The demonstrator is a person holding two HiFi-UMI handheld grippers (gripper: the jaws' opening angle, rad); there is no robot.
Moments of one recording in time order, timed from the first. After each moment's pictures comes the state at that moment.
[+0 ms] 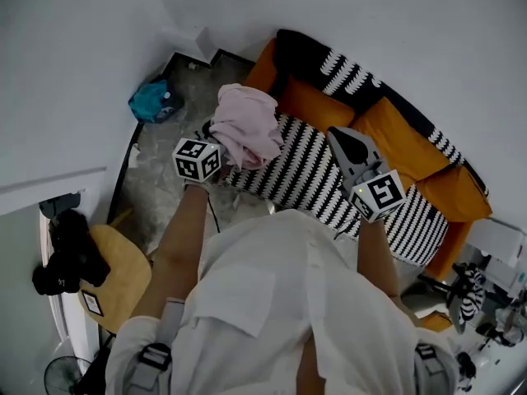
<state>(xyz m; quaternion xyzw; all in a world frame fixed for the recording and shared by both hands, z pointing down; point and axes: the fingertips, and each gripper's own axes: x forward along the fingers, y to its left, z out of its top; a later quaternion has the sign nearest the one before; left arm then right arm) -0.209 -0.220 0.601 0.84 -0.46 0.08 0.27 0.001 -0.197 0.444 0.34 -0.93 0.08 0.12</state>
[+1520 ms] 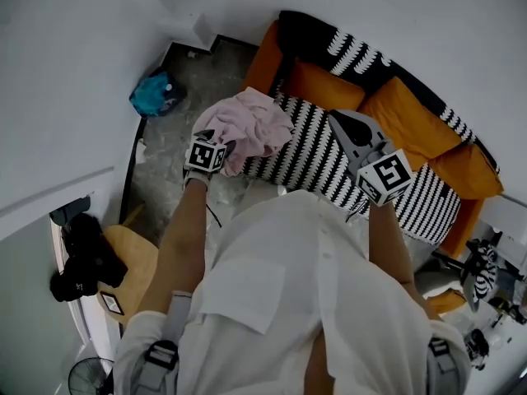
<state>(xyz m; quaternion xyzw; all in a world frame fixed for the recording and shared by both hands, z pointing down) -0.275 -0.134 0.761 0.74 -0.37 0.40 0.38 -0.032 -0.205 0.466 0.34 -0.93 0.10 0.14</state>
